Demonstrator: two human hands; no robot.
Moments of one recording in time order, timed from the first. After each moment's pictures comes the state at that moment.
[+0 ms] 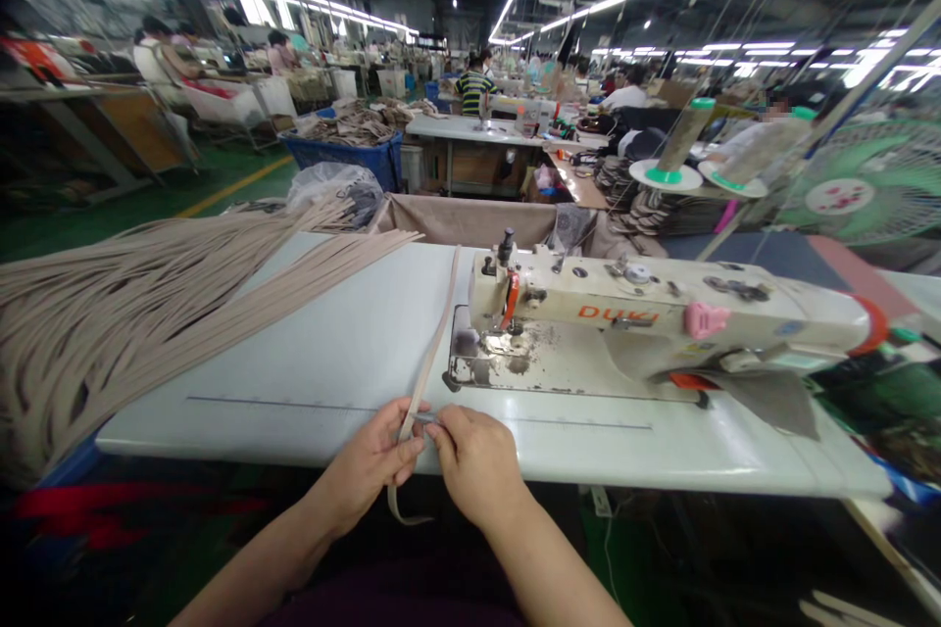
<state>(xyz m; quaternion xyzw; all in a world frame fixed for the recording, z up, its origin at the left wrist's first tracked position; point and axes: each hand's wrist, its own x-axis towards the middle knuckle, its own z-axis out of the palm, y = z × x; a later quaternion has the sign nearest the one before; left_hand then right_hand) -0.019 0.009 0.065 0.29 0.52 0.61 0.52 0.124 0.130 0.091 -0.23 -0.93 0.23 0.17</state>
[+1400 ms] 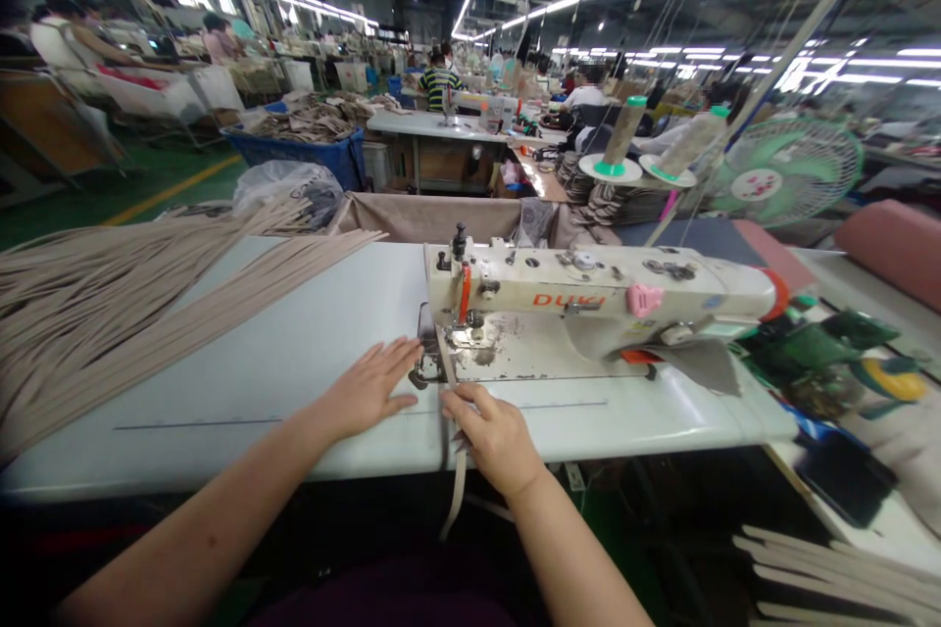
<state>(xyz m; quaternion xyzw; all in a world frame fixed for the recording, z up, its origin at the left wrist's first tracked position) -0.088 0.090 0.030 0.72 0.68 0.13 0.04 0.172 0.181 0.074 -0.11 -0.94 0.08 0.31</state>
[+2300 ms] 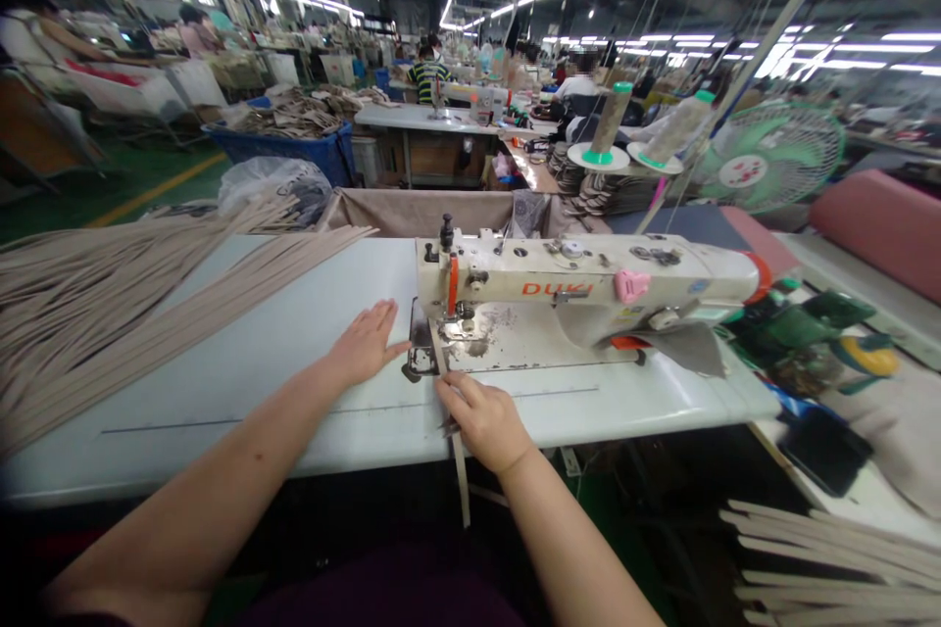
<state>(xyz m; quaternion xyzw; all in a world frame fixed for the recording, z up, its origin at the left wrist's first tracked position) -0.118 0.142 0.028 0.62 0.78 0.10 0.00 0.174 0.188 0.060 -0.11 -0.96 0.01 0.27</state>
